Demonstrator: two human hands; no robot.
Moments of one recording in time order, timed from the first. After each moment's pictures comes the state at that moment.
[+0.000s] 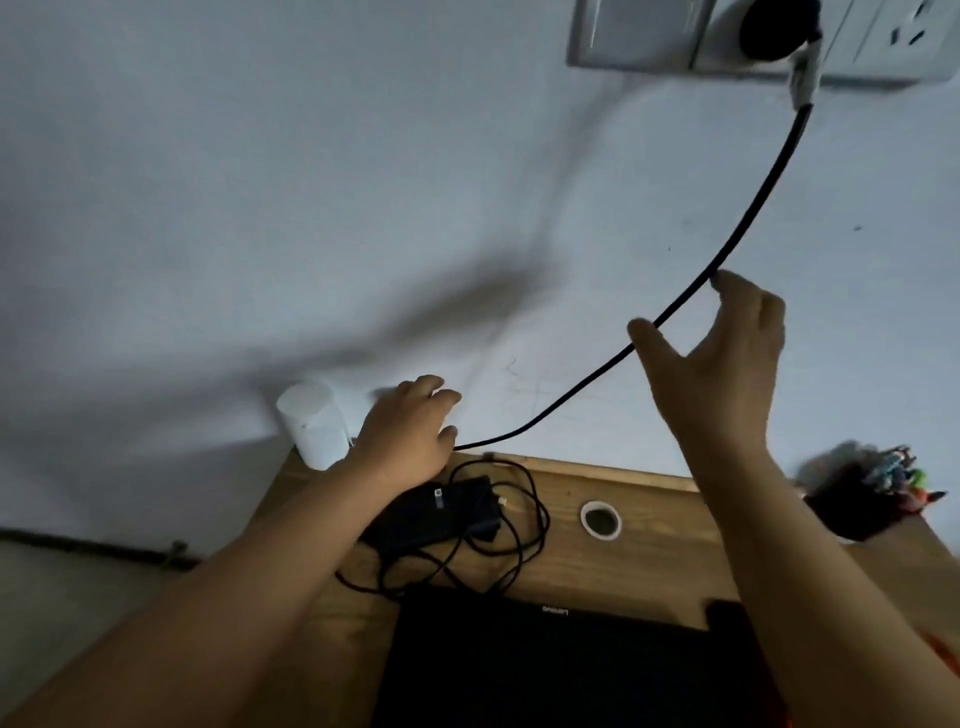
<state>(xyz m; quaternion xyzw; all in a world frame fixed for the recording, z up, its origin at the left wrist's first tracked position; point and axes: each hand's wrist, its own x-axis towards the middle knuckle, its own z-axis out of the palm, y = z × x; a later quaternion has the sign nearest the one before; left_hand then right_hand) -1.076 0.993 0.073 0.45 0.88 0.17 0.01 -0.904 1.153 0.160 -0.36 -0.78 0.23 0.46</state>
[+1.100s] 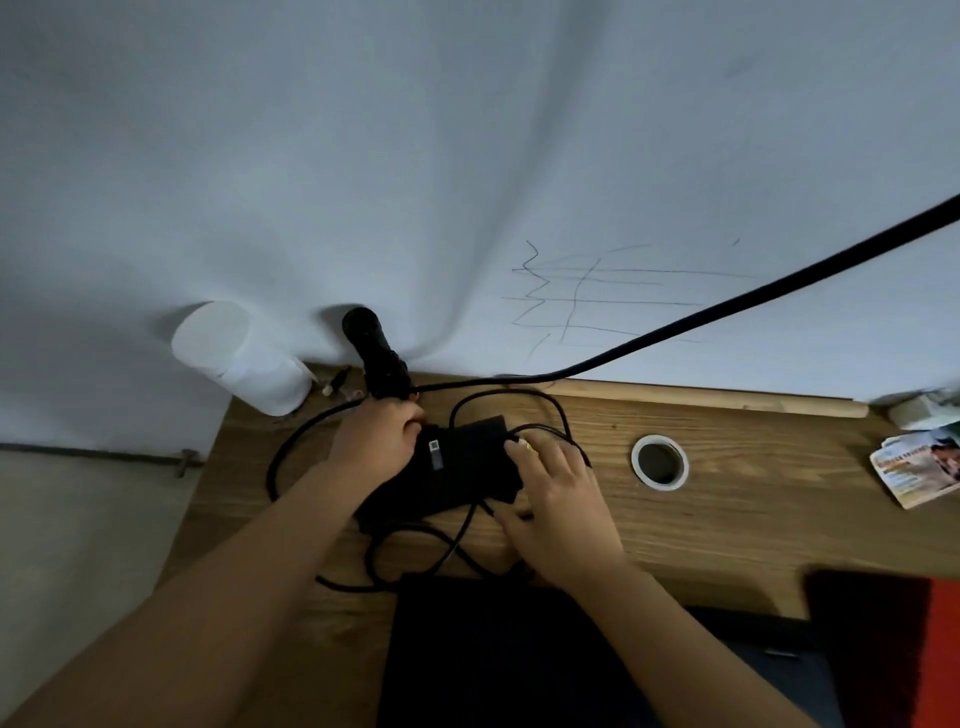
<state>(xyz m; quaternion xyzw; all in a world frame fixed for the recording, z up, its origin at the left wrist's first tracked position) -1.163 1.024 -0.114 0.36 0.90 0.12 0.19 -0.967 1.128 -0.099 -0.22 -0.94 0.28 0.00</state>
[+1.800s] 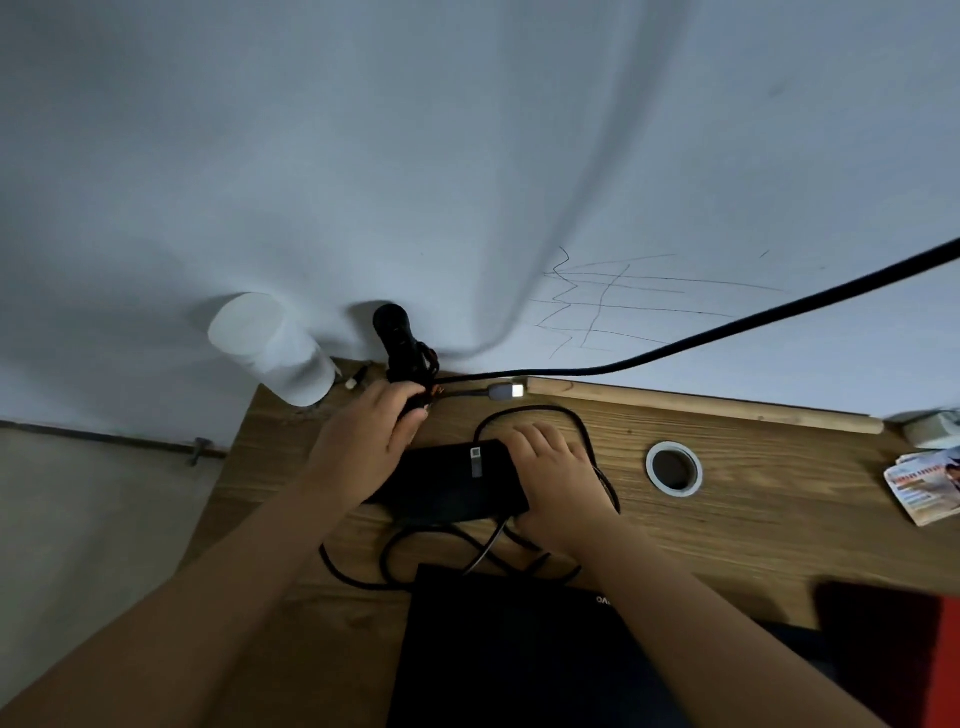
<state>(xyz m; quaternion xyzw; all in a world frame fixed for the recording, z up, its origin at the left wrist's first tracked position) -1.156 0.983 -0.086 0.45 0.86 0.23 0.06 -0.998 1.139 -0.105 -0.13 -0.97 0.20 -0.09</state>
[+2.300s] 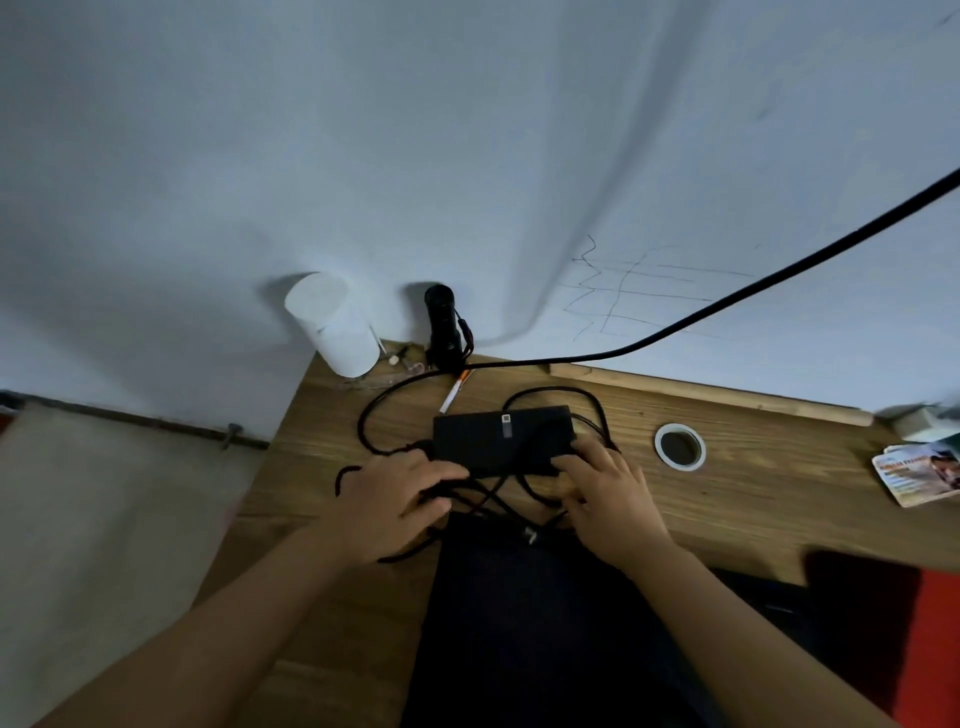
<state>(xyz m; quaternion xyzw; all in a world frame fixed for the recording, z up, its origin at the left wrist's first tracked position) -1.094 0.903 -0.088 0.51 0.82 0.19 0.19 -0.932 1.119 -0.097 -0.21 -0.95 0.22 -0.06</state>
